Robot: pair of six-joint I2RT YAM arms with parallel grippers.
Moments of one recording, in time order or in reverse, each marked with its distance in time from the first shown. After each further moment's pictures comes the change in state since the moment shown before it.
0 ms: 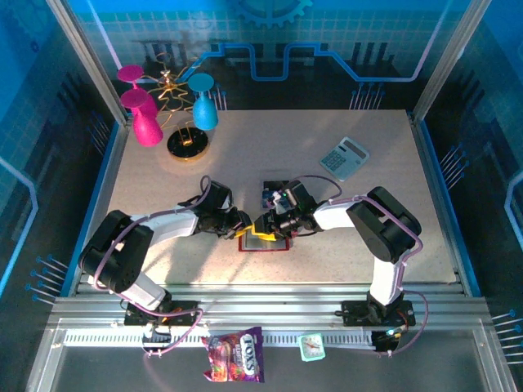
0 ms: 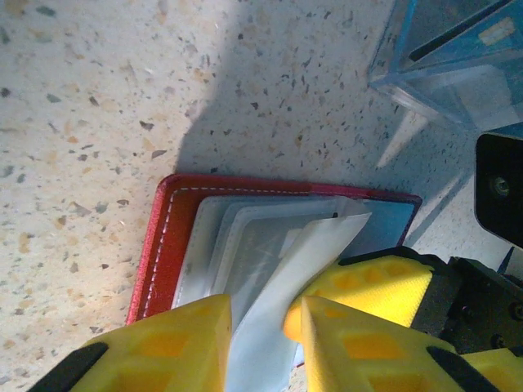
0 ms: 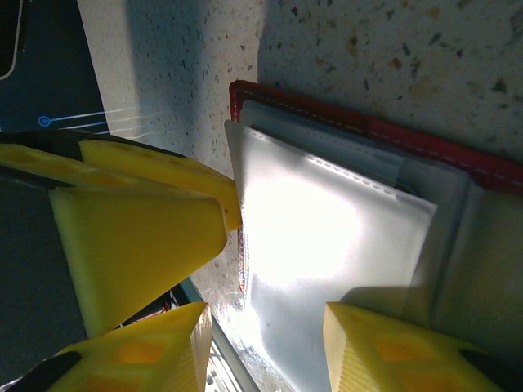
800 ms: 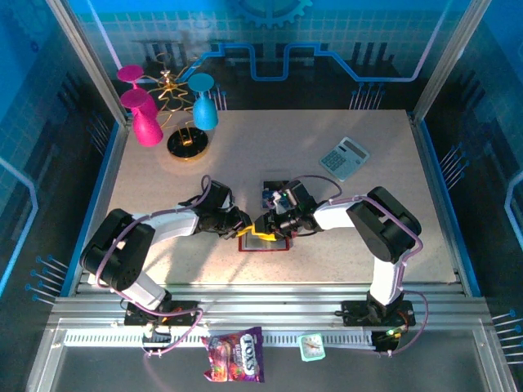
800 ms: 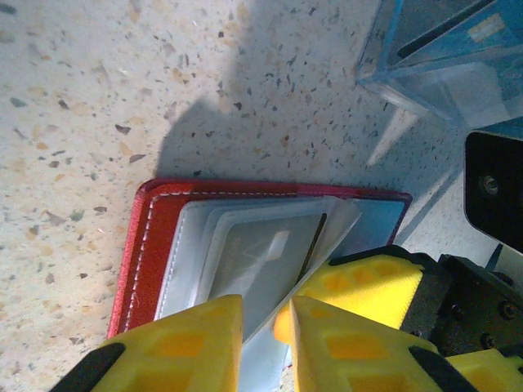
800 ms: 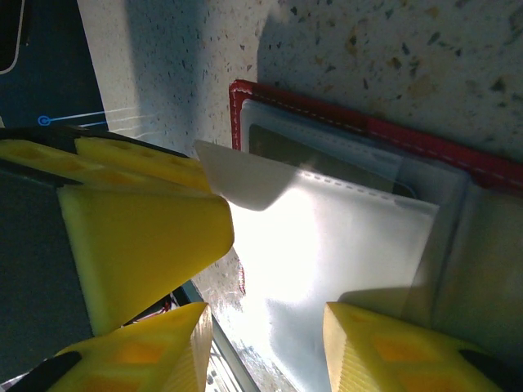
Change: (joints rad) left arm 0.003 0.013 0.000 0.029 0.029 0.000; right arm 0.000 0.000 0.000 0.000 -0.001 0.000
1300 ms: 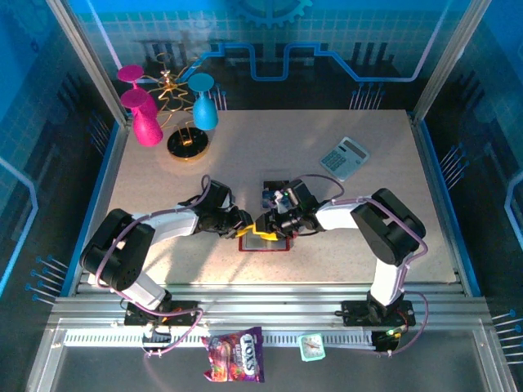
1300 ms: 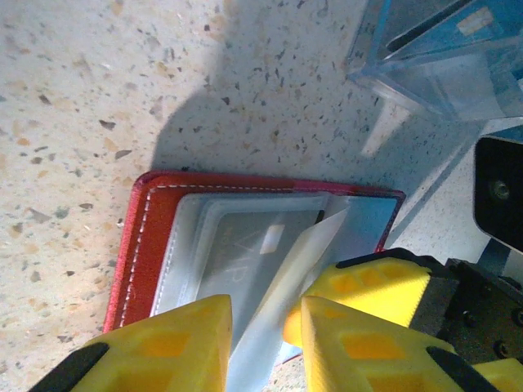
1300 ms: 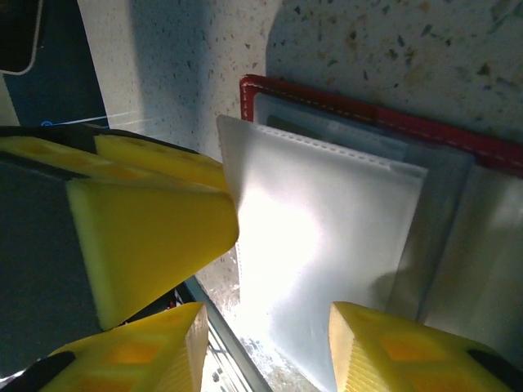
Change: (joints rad) left arm 0.003 0.000 0.000 0.005 0.020 0.000; right arm -0.004 -0.047 -0.010 -0.031 0.011 0.016
